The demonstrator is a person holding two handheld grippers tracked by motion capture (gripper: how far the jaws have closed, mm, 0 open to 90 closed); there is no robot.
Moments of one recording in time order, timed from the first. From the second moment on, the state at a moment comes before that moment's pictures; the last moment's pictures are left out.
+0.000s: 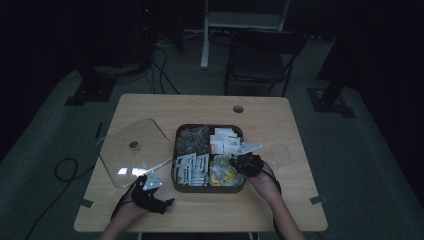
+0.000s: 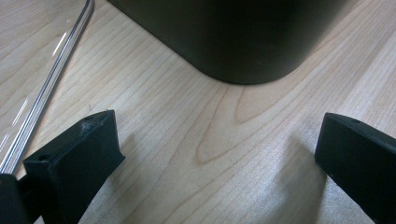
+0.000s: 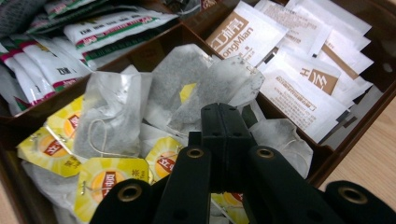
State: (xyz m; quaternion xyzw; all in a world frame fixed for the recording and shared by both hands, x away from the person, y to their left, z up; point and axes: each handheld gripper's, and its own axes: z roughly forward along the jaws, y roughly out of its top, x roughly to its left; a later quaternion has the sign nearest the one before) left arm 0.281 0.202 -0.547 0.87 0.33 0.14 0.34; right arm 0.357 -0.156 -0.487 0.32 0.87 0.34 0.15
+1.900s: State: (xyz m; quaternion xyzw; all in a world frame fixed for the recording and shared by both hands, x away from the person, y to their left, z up) left arm 0.282 0.202 -0.547 0.87 0.33 0.14 0.34; right arm 0.342 -0.257 -0.410 0.38 0.80 0.40 0.23
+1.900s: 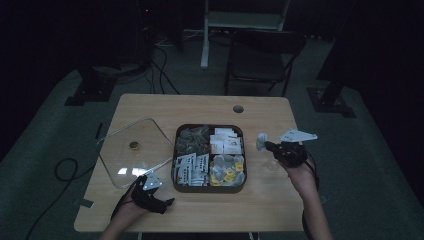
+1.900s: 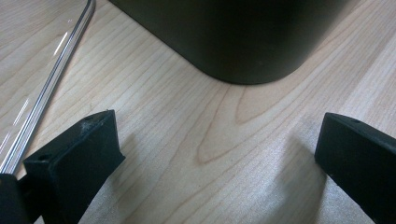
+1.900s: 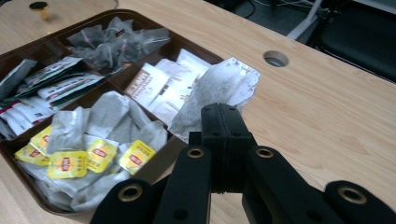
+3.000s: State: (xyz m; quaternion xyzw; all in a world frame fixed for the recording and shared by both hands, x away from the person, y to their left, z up) left arm 0.282 0.202 -0.547 0.87 0.34 0.14 0.34; right arm 0.344 -0.311 -0.446 0.46 0.78 0.36 0.23
